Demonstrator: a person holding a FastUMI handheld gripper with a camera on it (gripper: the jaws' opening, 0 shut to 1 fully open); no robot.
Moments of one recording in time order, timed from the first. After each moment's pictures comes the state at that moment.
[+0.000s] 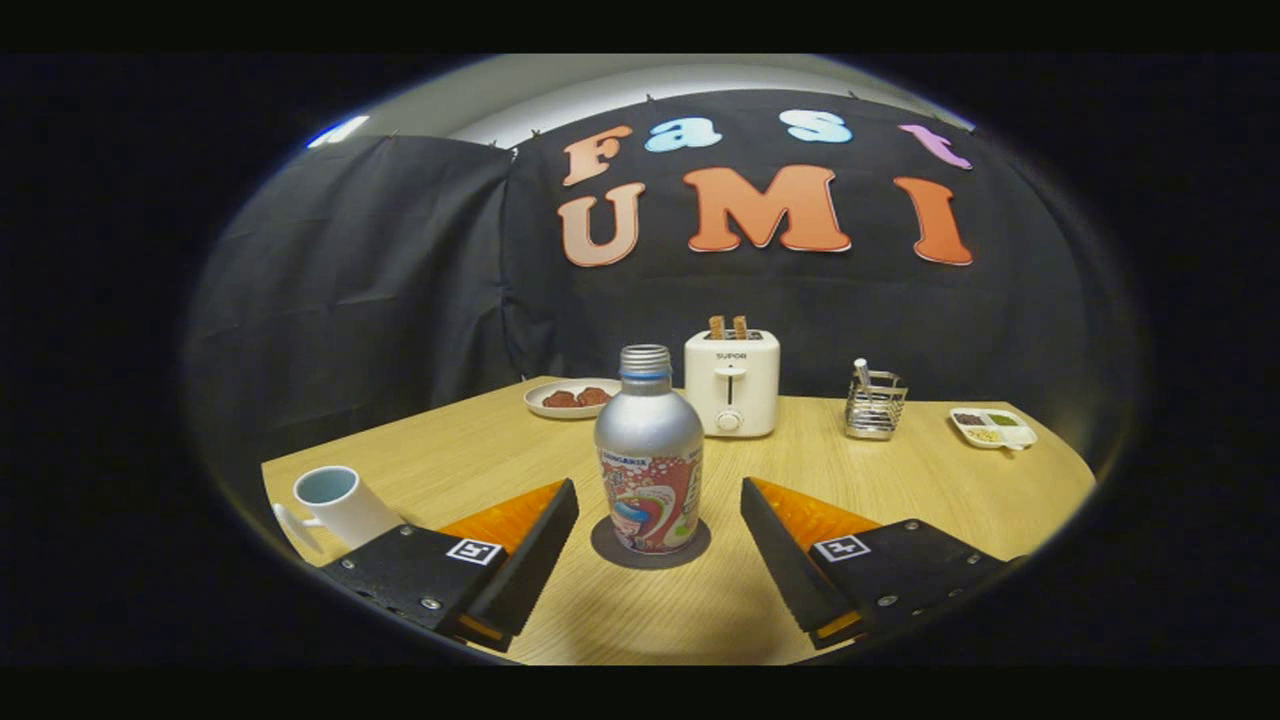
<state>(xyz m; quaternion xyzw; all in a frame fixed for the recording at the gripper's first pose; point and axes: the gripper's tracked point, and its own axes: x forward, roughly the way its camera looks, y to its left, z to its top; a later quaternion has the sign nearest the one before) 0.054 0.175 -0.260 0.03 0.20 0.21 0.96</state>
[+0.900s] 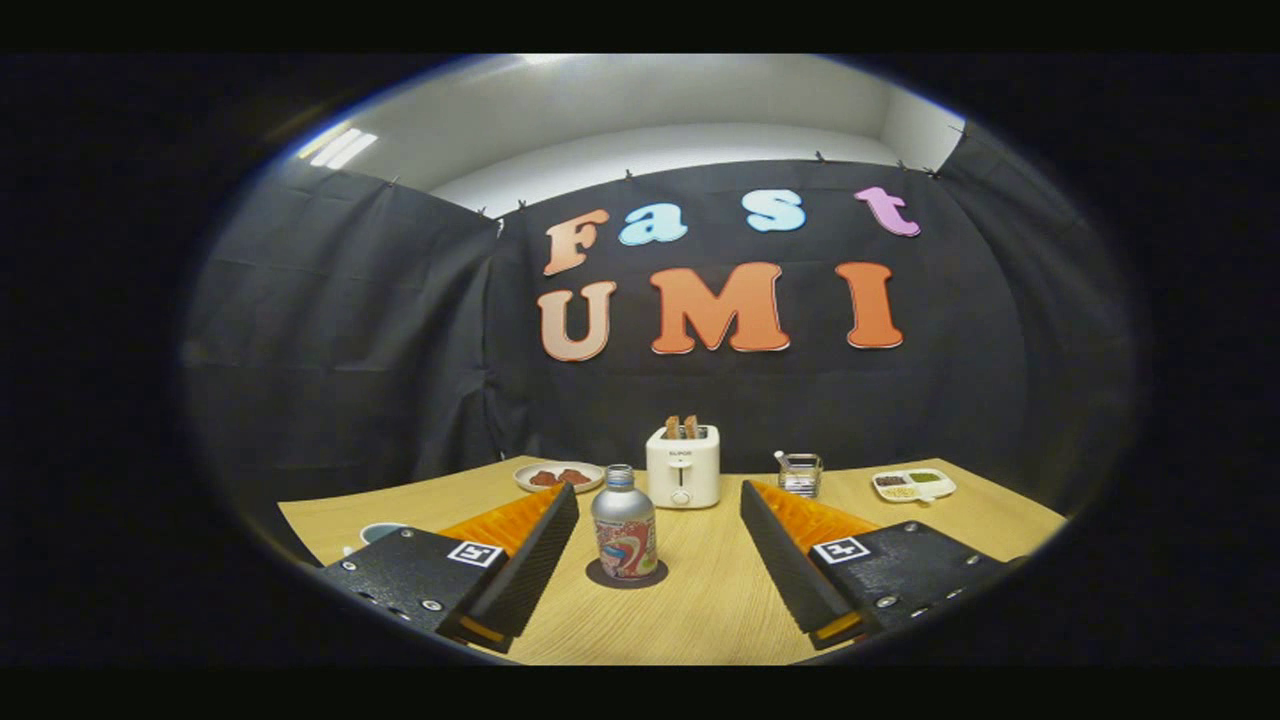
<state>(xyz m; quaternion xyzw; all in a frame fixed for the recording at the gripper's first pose) 0.013 0.119 -0.137 0.05 0.07 0.15 0.99</state>
